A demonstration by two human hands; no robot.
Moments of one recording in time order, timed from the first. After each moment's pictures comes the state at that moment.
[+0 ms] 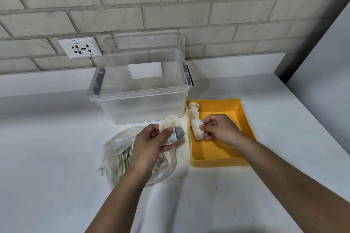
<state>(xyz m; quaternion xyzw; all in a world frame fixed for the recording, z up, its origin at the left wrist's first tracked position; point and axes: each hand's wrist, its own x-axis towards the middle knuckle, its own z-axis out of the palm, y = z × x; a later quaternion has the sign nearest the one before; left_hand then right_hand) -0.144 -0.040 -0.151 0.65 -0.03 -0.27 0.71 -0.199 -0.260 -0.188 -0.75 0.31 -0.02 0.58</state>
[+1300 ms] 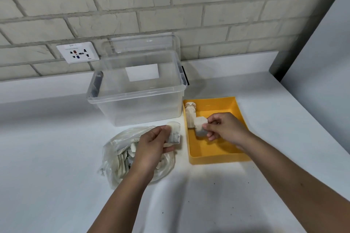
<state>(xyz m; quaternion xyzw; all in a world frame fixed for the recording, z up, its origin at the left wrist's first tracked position) -0.155 -0.045 -0.150 0.67 -0.02 -0.28 0.68 -0.228 -0.255 -0.158 -0.76 0.29 -0.03 0.58</state>
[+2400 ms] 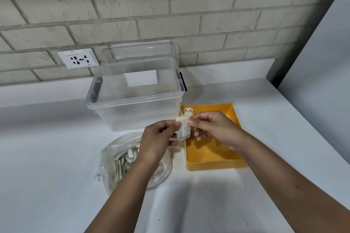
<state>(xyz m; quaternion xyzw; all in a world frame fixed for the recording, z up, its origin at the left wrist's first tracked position) -0.142 -0.071 -0.136 0.69 -0.08 -0.26 0.67 -0.217 -0.238 -0.126 -0.70 0.20 -0.02 0.68</state>
